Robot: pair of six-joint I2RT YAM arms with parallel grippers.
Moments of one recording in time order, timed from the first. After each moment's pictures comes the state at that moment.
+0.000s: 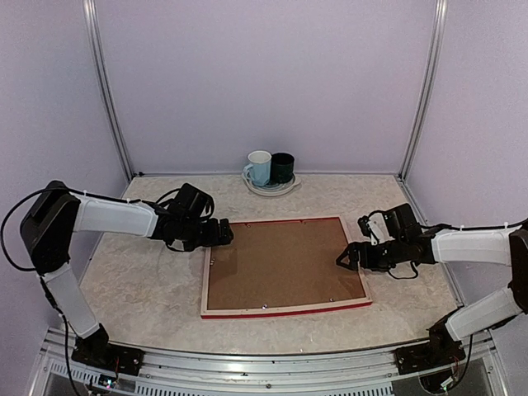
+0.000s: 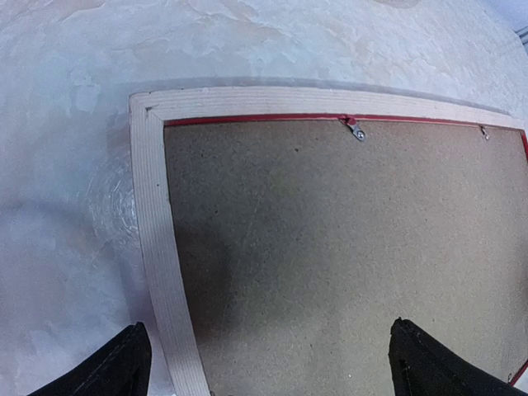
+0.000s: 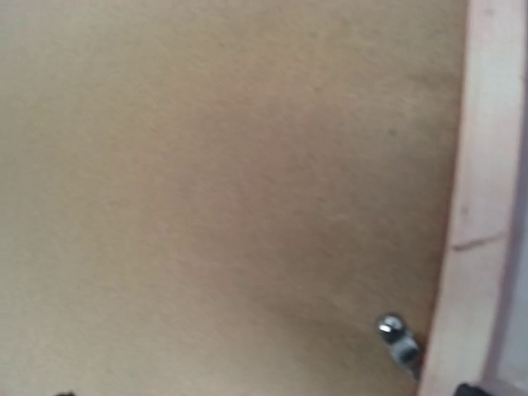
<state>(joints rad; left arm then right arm) -0.63 1.78 1.02 -0.13 -0.06 -0.62 0.41 1.33 0.58 -0.14 -0.34 0.39</state>
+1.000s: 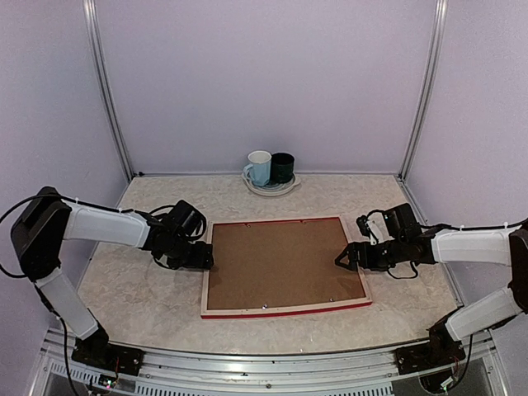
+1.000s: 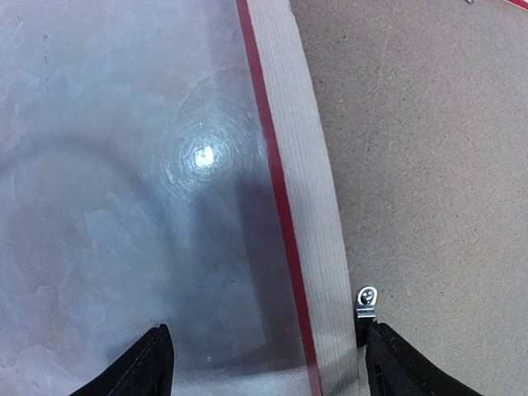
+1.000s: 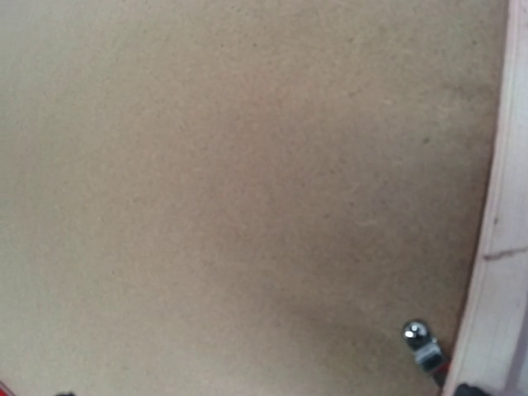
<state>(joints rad) -0.64 1.66 0.88 -0.31 -0.11 -0.53 0.42 1.33 0.58 -0.12 -0.37 0.37</state>
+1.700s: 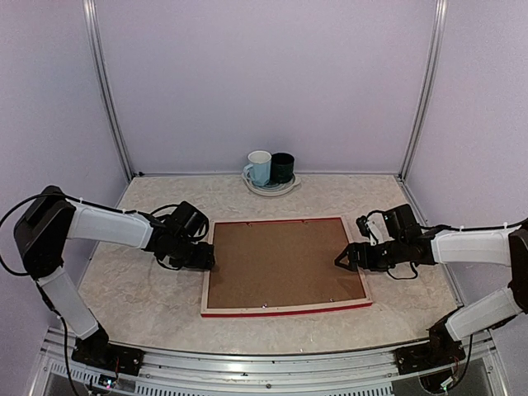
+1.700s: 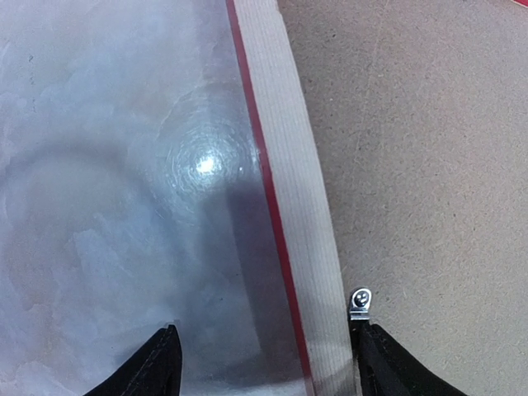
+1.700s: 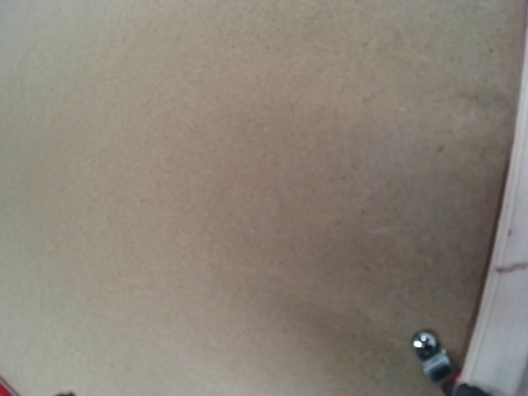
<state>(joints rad) -0.65 1.69 0.88 -0.27 -0.13 -0.50 0.42 1.33 0.57 -0.11 -0.38 0.37</state>
